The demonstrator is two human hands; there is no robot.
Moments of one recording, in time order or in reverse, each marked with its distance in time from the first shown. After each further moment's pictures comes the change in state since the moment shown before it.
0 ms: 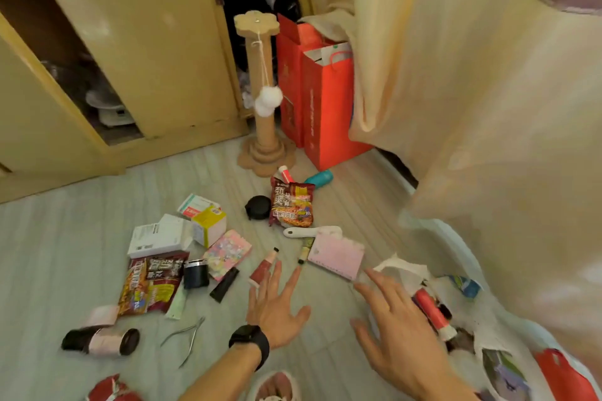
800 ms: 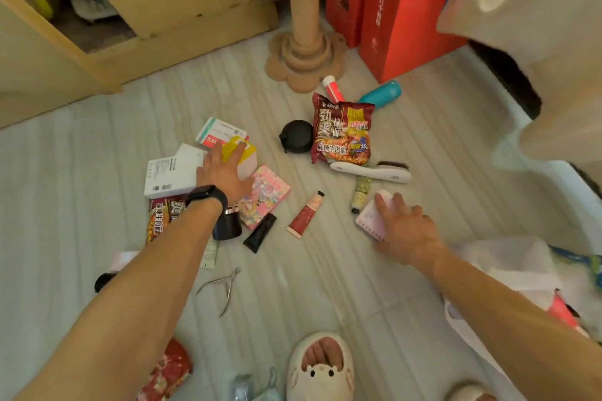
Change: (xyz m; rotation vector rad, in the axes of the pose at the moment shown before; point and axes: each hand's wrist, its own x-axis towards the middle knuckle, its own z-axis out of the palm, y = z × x) left_hand 0.168 -0.195 -0.086 0.135 0.121 -0.324; right_hand 0.172 0.044 0.195 -0.328 -0.668 0.173
